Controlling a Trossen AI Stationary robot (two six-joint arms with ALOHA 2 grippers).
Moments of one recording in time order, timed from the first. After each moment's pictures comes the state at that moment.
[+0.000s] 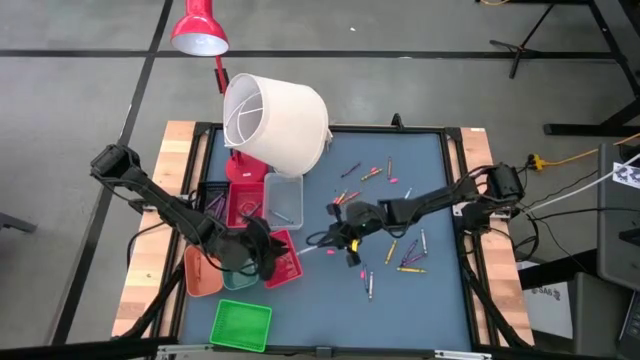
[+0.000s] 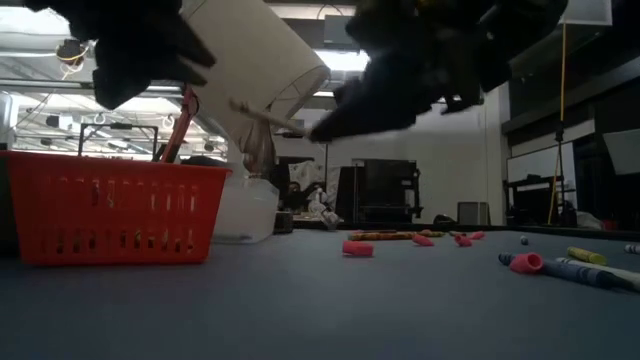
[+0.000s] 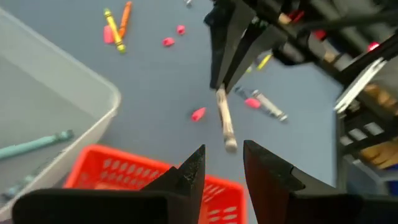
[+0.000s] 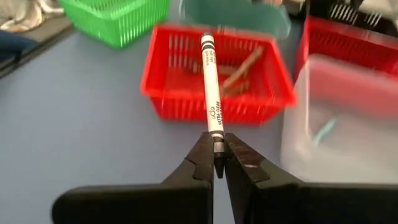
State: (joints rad) left arm -0.56 1.30 0.69 -0.03 -0.63 -1.01; right arm 0.14 1.74 0.91 0.32 -0.18 -0.24
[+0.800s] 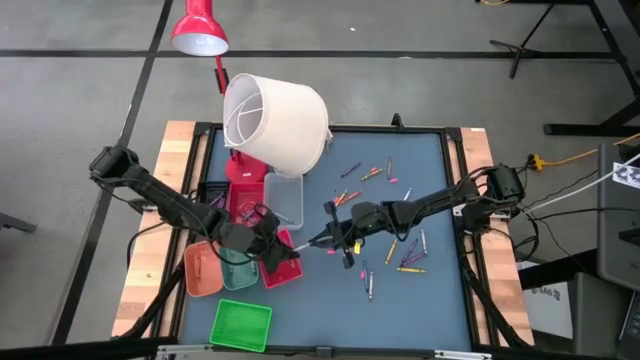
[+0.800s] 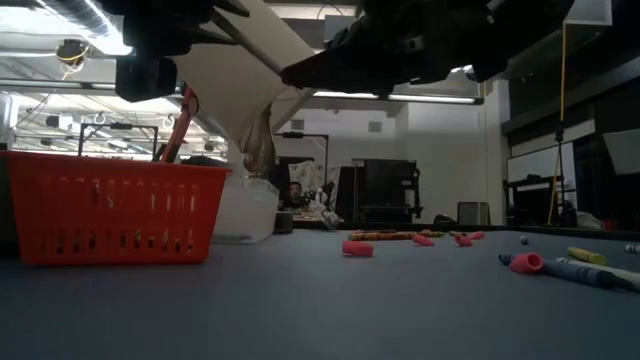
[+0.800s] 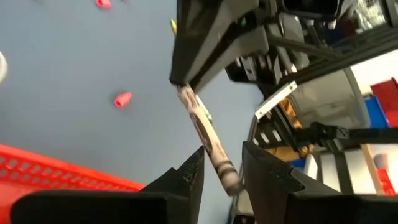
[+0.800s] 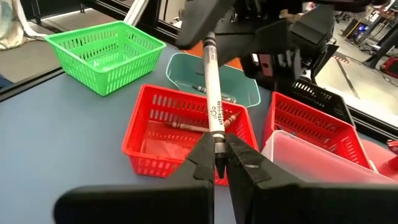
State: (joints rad) left arm -0.43 1.30 0.69 0.17 -0.31 -1.18; right arm 0.16 1.74 0.91 0.53 -0.12 -0.35
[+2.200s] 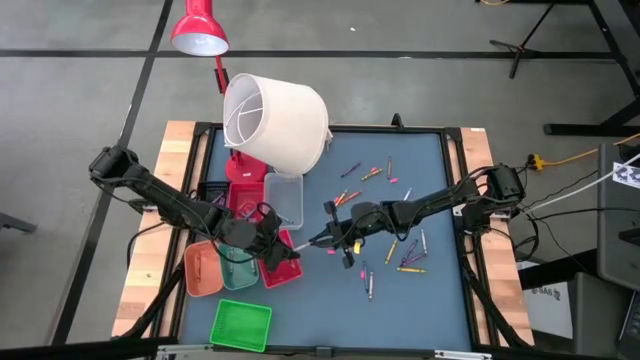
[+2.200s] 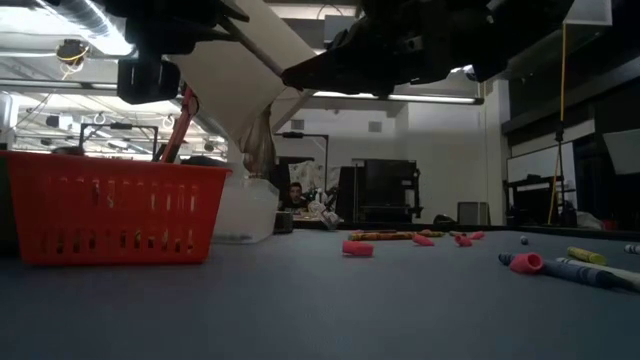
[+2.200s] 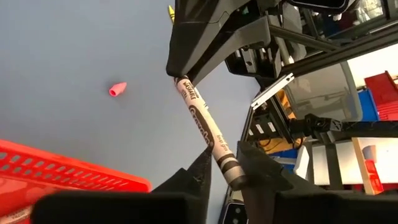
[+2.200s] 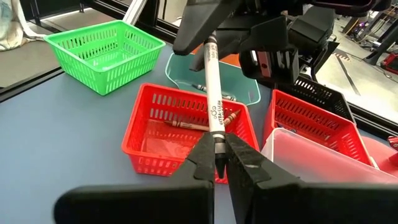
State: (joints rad) left arm -0.40 1.30 0.69 0.17 -0.23 -1.19; right arm 0.16 1.74 0.91 0.52 -0.12 -0.34
